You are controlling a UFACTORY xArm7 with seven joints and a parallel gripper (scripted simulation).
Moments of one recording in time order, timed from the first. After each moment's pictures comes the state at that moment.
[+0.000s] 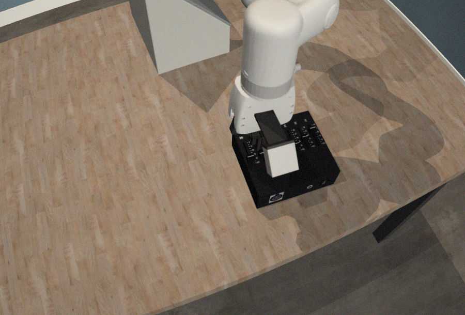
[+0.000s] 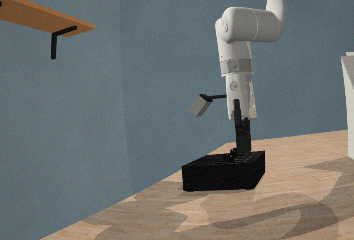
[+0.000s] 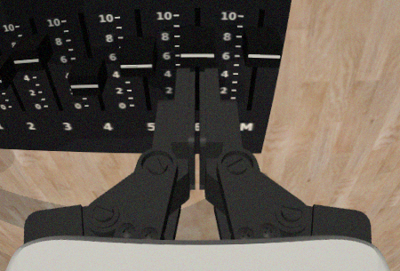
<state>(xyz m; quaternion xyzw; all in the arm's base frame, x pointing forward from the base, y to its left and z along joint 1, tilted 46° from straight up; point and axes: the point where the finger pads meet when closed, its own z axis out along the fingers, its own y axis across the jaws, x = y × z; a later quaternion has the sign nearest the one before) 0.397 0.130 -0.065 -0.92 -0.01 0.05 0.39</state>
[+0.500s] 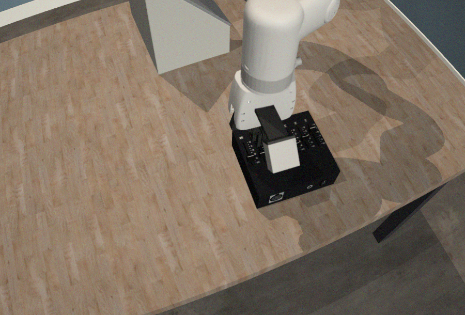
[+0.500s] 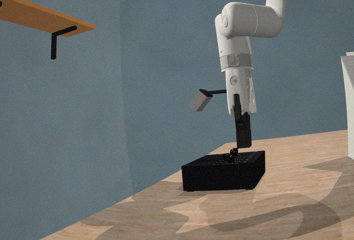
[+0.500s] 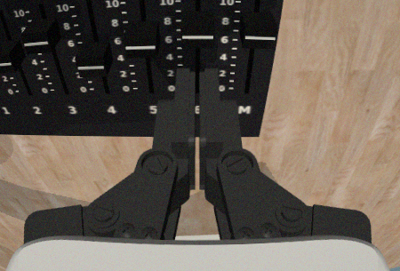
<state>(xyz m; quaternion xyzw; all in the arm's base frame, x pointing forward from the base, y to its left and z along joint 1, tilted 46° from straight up) 0.397 0.122 -0.057 -0.92 -0.01 0.05 0.39</state>
